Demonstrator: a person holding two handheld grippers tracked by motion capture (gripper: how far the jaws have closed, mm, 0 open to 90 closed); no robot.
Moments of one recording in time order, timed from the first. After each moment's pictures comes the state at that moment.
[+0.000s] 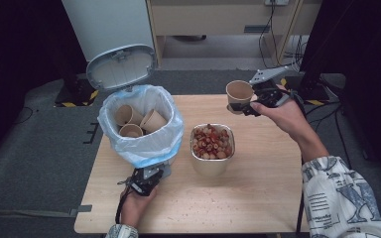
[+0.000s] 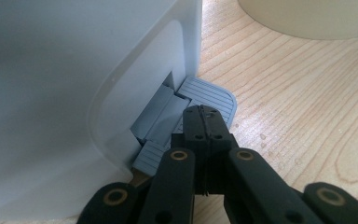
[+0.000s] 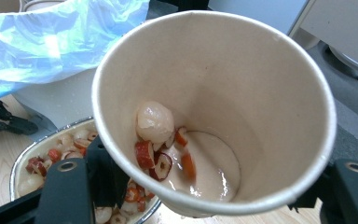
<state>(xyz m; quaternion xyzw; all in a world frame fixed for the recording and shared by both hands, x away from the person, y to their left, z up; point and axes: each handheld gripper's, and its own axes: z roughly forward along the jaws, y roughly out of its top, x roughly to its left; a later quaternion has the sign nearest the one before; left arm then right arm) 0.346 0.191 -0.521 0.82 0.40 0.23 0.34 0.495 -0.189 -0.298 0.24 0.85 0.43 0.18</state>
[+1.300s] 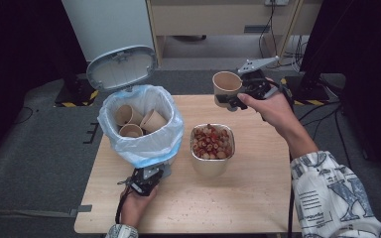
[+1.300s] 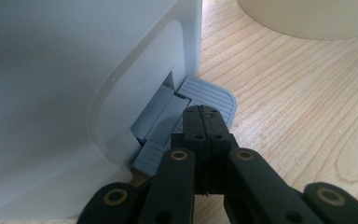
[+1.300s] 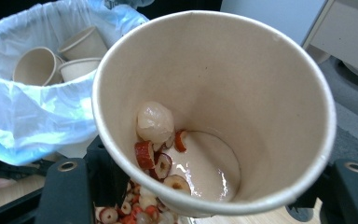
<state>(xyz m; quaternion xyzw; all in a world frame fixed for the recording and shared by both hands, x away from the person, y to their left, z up) 0.346 0.191 -0.521 0.82 0.40 0.23 0.34 0.493 -0.153 -0.271 0.25 0.83 0.47 0.16</state>
